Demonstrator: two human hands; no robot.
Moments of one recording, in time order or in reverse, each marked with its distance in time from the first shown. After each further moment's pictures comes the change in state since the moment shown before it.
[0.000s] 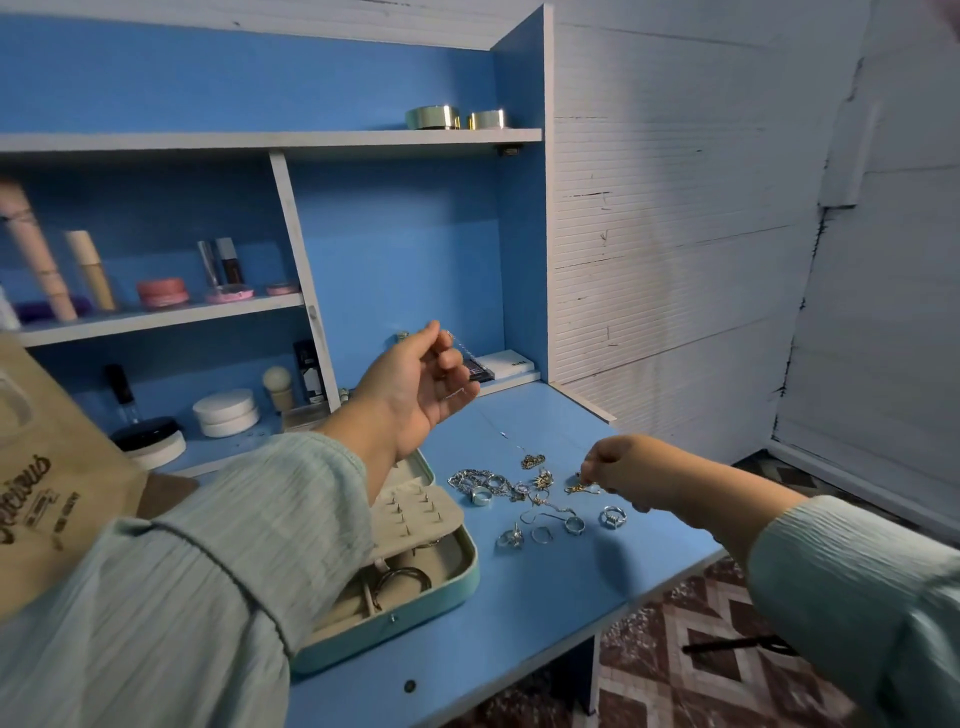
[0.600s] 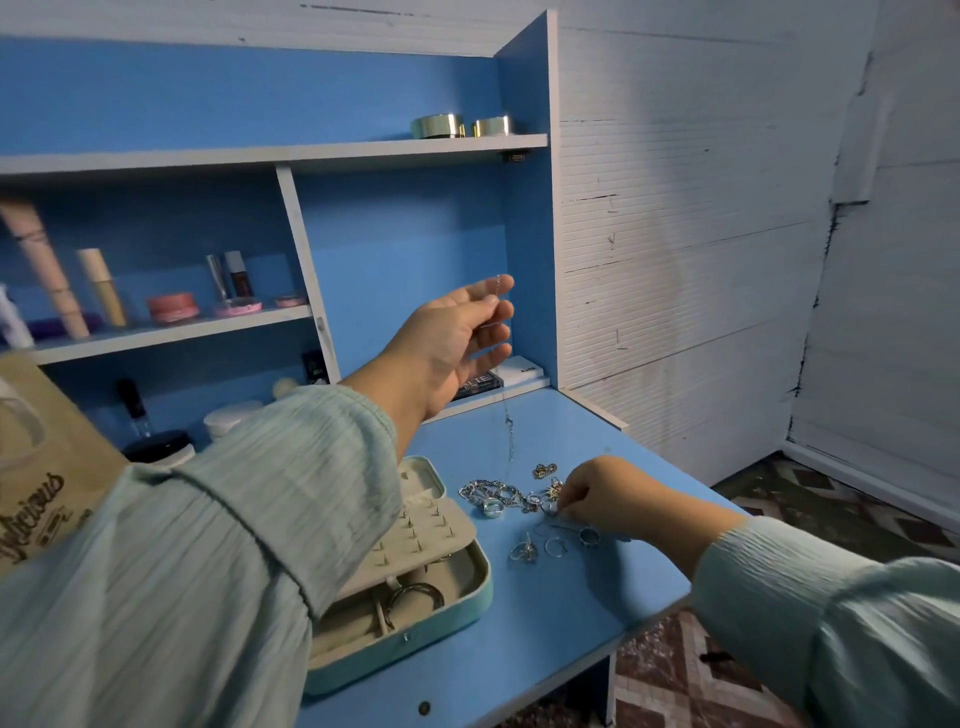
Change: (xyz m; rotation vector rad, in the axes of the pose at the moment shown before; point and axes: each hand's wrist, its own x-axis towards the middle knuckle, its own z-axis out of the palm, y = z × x) left_hand 0.005 0.027 0.034 0.290 -0.095 0.155; right_hand 0.026 -0.008 0.031 -0.211 -0.016 -0.093
